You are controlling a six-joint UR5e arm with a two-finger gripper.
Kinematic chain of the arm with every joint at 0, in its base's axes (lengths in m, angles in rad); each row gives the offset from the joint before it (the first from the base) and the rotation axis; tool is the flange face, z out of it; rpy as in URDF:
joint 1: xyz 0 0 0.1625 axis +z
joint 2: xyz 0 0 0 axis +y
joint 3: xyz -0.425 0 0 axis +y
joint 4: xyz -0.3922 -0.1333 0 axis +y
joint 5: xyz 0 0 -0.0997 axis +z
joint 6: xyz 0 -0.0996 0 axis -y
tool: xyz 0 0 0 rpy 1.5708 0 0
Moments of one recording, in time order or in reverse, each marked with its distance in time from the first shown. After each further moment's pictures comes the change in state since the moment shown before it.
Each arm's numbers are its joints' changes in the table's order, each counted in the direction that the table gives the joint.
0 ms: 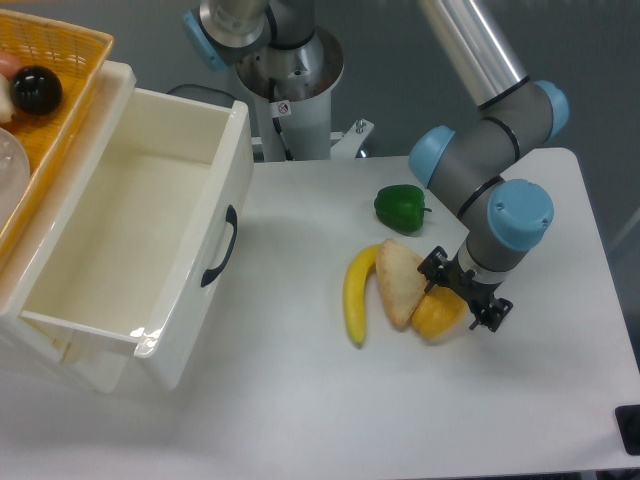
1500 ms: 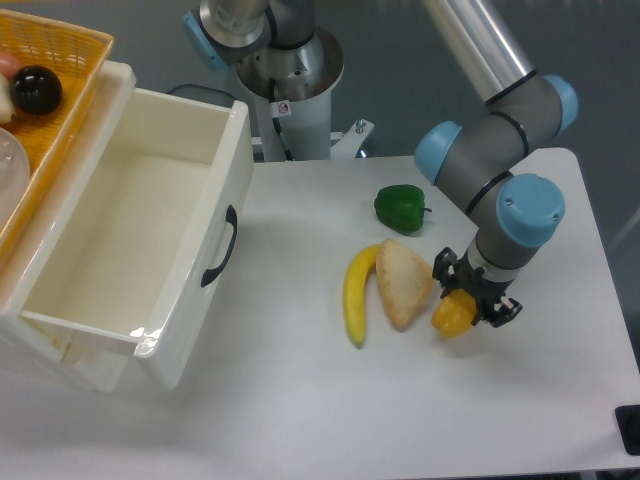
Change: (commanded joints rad) arm 0.017 -0.021 -0.147 0.172 -0.116 0.098
